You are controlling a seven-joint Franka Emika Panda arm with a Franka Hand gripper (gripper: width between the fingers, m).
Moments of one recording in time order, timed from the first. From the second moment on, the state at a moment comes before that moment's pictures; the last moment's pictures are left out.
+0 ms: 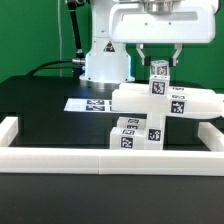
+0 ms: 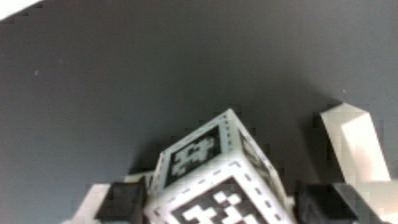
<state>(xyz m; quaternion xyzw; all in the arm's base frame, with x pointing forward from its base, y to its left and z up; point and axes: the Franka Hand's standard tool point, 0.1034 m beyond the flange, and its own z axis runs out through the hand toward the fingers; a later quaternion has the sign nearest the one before) 0.464 0.065 0.135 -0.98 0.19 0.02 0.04</state>
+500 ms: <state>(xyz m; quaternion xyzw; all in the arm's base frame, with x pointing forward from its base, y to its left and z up) 0.472 0.063 0.137 -0.99 0.17 0.01 0.04</state>
